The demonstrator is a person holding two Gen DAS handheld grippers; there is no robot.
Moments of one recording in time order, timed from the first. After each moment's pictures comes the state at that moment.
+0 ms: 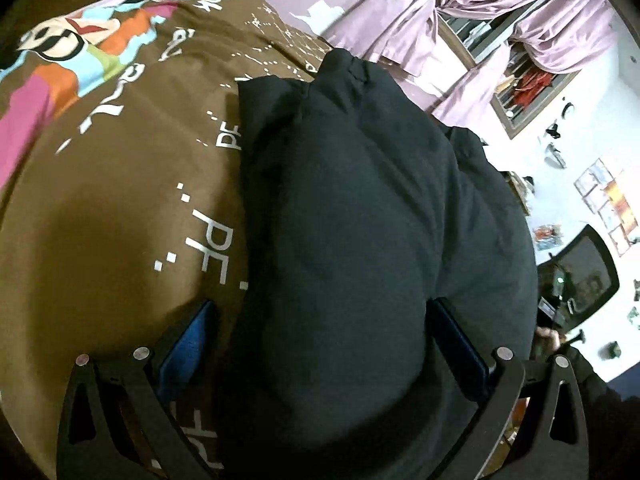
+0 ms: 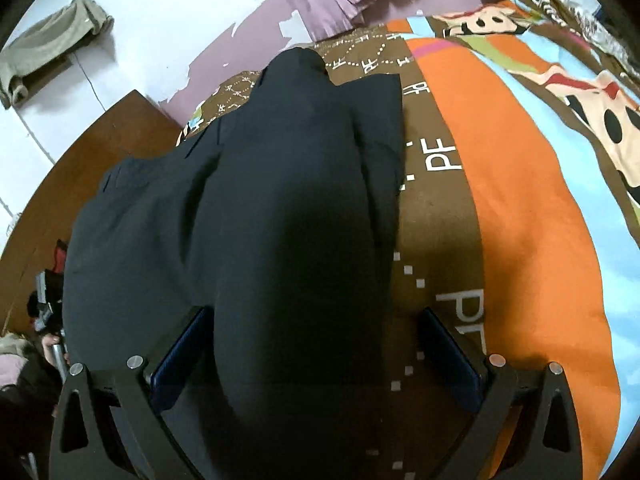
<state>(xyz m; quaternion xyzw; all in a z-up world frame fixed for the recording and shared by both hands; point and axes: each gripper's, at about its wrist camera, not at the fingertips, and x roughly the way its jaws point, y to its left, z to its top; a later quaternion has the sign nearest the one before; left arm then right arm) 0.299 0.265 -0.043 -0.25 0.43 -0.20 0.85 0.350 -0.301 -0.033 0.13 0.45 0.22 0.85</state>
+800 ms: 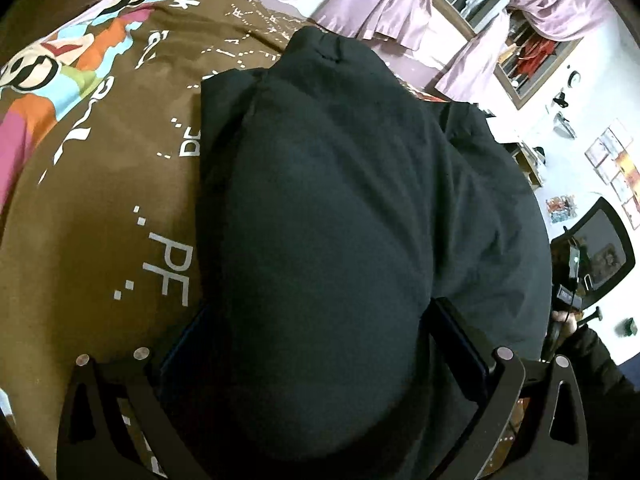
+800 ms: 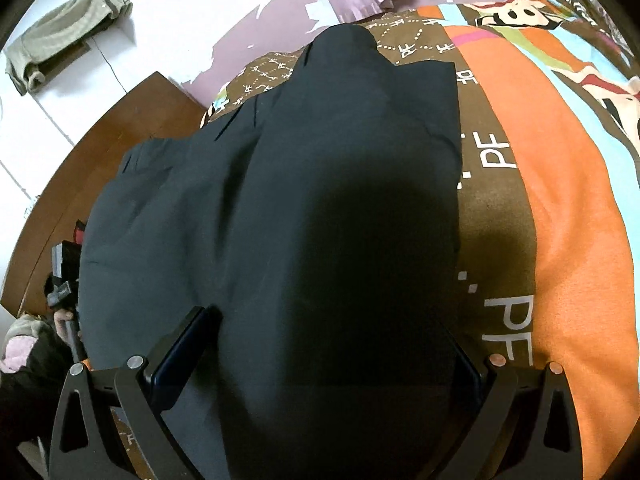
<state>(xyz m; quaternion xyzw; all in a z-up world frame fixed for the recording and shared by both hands) 0.312 0.259 -0.025 -0.20 0.46 -0.19 0.84 0.354 -0.285 -0.029 0.13 0.47 0.27 0.83</state>
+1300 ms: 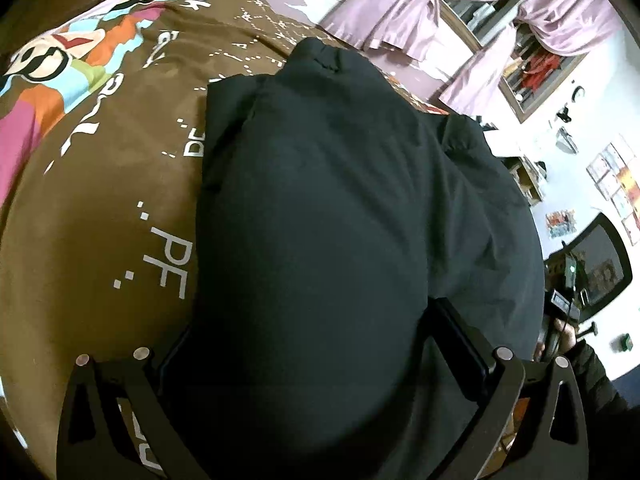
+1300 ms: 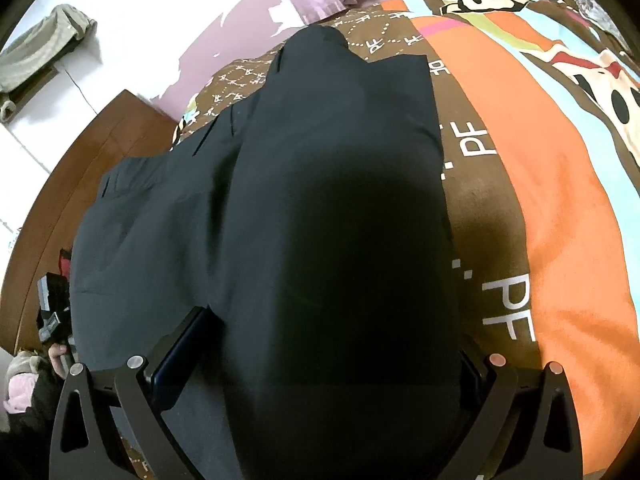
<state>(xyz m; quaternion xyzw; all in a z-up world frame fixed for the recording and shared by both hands) 0.297 0.254 -0.022 -0.22 0.45 -0.18 0.85 0.342 -0.284 -0.027 0.16 0.48 0.21 0.83</state>
